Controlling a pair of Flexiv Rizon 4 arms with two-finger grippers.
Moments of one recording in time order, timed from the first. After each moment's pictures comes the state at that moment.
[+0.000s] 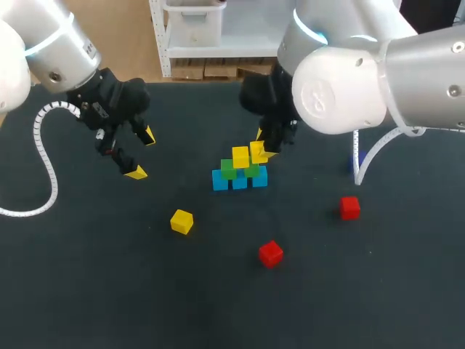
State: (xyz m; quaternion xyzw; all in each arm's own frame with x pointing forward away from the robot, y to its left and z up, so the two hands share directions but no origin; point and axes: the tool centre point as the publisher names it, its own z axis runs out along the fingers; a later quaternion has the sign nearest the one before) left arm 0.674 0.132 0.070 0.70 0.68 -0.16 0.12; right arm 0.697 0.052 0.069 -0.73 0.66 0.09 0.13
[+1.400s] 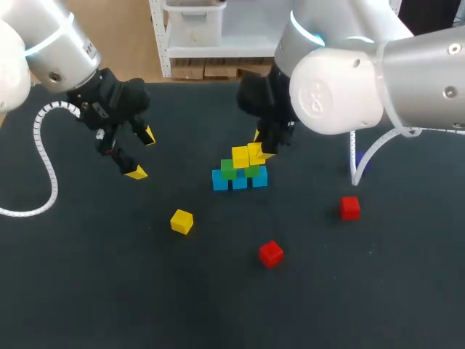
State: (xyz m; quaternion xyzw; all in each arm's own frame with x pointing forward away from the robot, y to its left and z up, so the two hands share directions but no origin) left arm 0.674 0.132 0.070 0.70 0.68 -0.16 0.12; right arm 0.698 0.056 0.065 -0.73 0.66 0.09 0.13
